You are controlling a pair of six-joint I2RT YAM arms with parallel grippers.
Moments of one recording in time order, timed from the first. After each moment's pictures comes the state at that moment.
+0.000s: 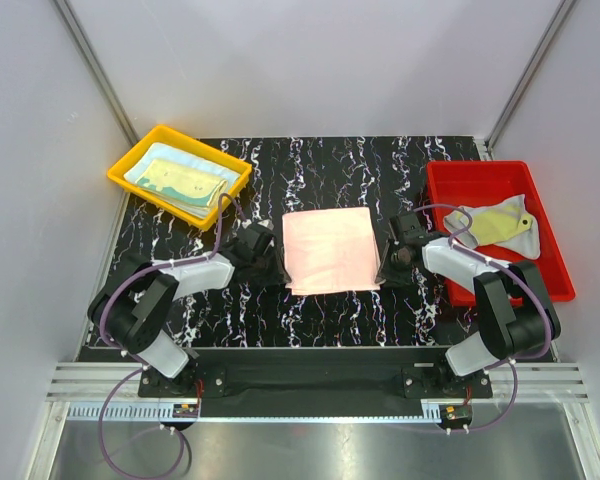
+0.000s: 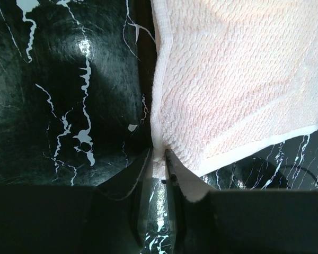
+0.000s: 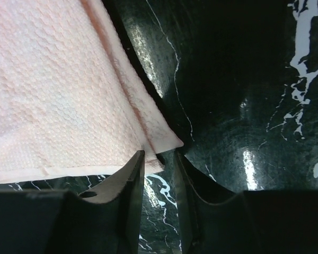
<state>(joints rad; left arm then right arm) -0.60 1.58 0.73 -0.08 0.12 -0.79 0.33 1.52 0.79 -0.46 -0.06 0.67</state>
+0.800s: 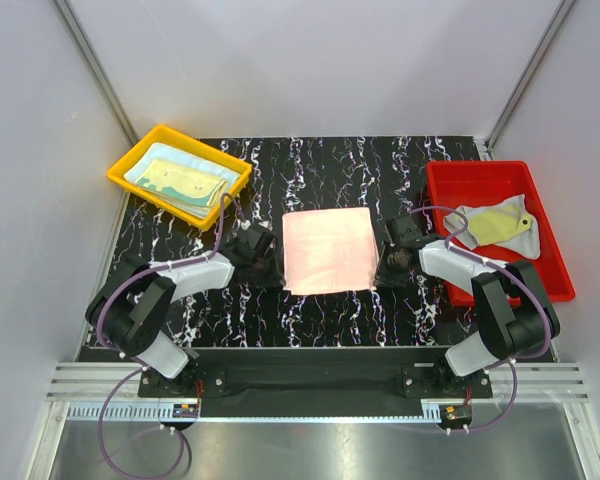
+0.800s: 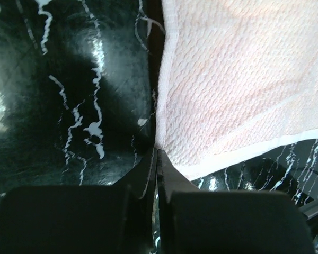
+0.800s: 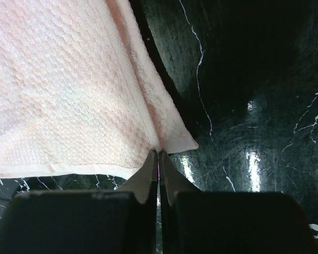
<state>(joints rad) -0.61 1.57 0.74 -0.14 0.08 -0.78 0.37 1.52 0.77 -0.43 -0.07 0.69</state>
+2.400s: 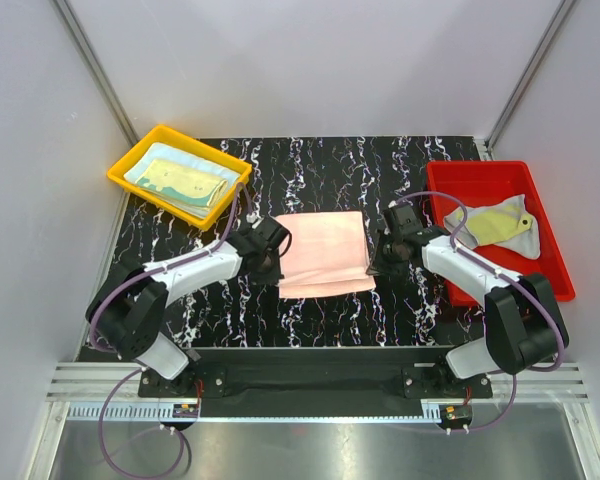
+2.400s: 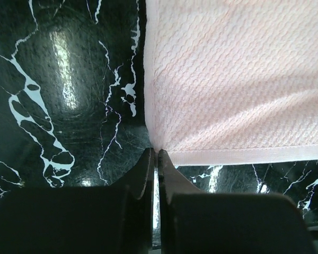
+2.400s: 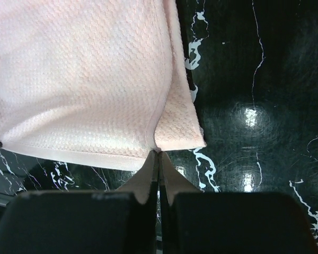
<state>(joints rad) -0.69 1.55 0.93 -0.55 -0.12 -0.76 0.41 1.44 0.86 -0.50 -0.11 0.65</state>
